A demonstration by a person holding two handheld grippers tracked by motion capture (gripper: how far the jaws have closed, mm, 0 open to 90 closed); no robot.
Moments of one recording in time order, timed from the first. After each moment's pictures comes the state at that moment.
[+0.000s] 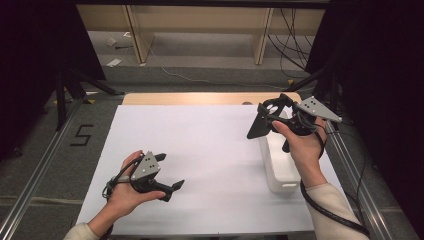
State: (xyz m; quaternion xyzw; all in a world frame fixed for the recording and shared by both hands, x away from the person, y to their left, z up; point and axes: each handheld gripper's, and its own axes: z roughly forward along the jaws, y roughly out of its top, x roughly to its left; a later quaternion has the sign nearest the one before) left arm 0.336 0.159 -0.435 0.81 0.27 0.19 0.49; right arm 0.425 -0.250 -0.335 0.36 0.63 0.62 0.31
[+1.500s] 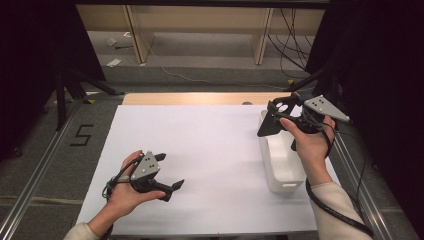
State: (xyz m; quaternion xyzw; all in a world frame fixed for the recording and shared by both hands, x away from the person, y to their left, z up) left arm 0.336 0.159 -0.435 0.81 0.27 0.19 0.49; right arm 0.430 -0.270 -0.335 0.39 0.62 0.59 0.34
